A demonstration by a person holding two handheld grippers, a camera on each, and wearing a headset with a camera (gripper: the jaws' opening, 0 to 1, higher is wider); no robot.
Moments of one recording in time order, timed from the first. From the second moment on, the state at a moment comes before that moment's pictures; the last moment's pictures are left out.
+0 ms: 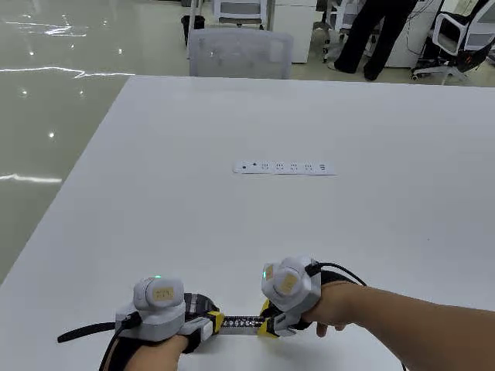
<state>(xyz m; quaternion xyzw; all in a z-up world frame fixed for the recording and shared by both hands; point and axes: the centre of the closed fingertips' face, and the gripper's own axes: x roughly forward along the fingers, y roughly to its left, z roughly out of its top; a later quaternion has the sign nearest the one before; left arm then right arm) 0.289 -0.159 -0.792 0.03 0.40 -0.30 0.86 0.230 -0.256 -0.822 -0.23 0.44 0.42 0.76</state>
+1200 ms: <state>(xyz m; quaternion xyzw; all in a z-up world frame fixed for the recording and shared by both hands) 0.290 -0.158 -0.791 0.03 0.40 -0.30 0.86 0.243 -0.229 -0.822 -0.22 0.43 0.42 0.77</state>
